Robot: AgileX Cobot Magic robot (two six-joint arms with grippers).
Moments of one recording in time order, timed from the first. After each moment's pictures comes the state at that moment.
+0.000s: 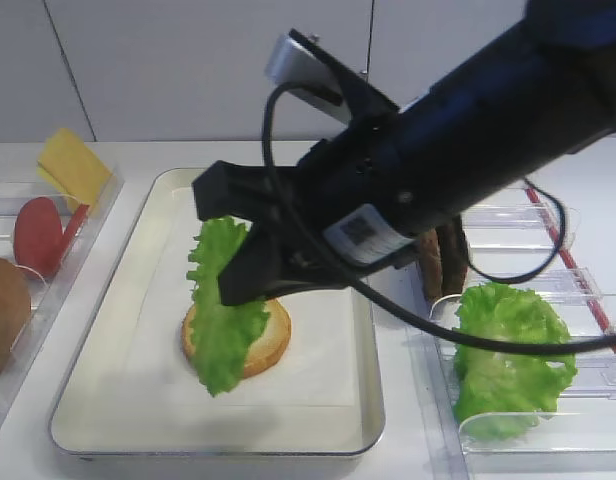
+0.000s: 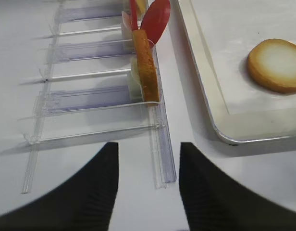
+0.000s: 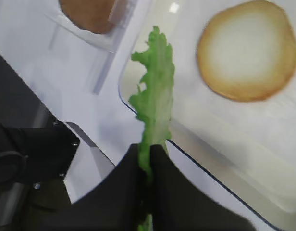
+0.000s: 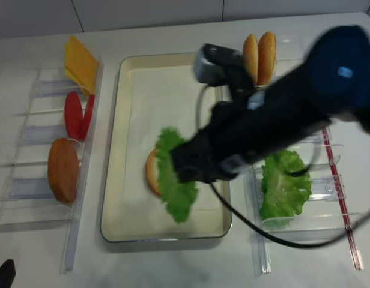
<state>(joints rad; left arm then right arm) 0.00 -0.02 -0.49 -0.04 1.18 0.03 0.69 1.43 -1.00 0.92 0.77 -0.28</state>
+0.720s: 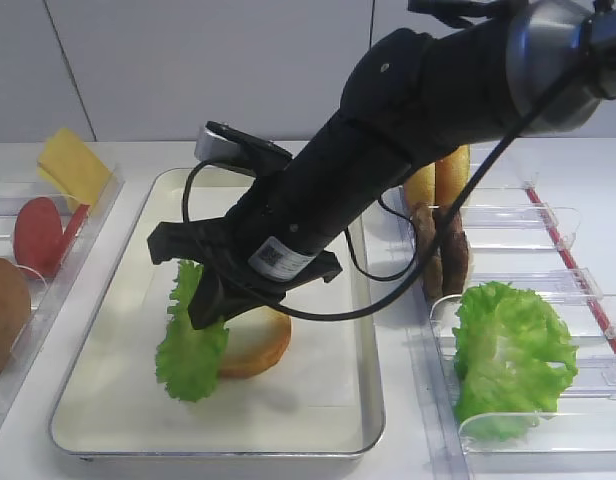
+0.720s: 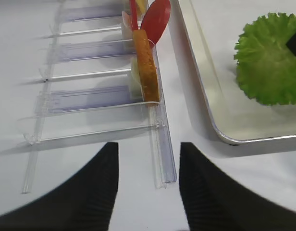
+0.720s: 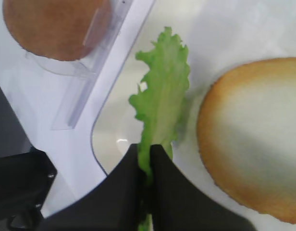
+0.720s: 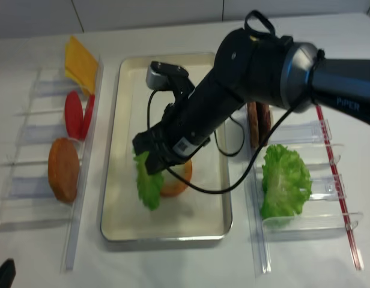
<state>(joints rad) 0.00 -0.02 -0.49 -0.04 1.18 0.03 0.69 1.85 -1.25 0.97 0.80 -0.42</state>
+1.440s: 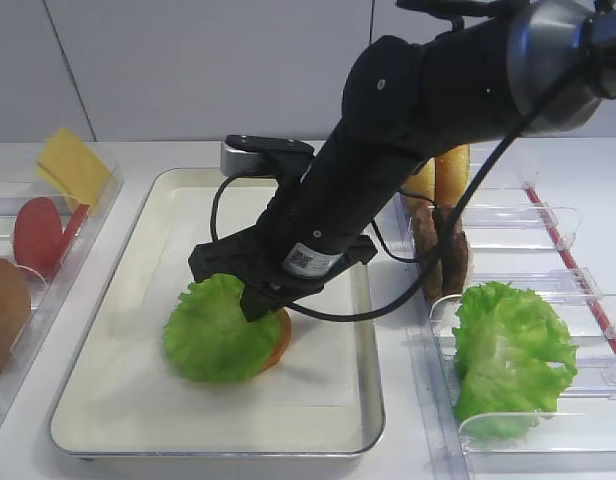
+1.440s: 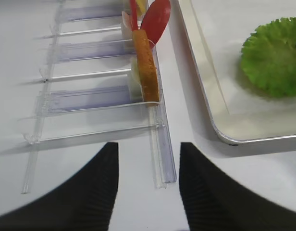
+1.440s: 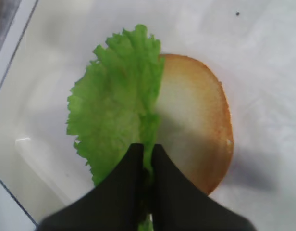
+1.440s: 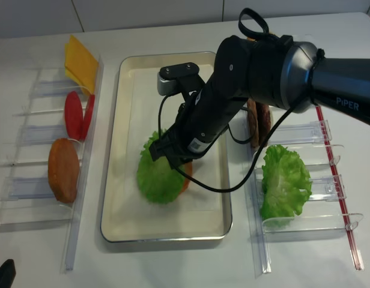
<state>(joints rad) 0.00 -0.02 -0.49 -0.04 1.18 0.03 0.68 1.85 -1.25 0.63 0.73 -0.23</state>
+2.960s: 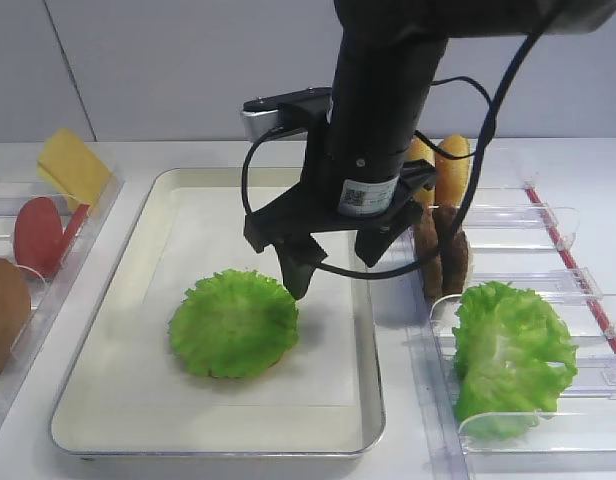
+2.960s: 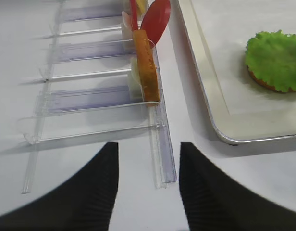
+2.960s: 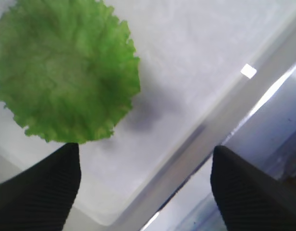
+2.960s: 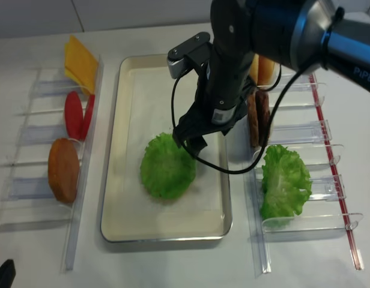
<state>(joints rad) 0.00 -0.02 -0.49 -0.04 1.18 0.03 0.68 1.82 -1.48 0.19 1.15 -0.01</state>
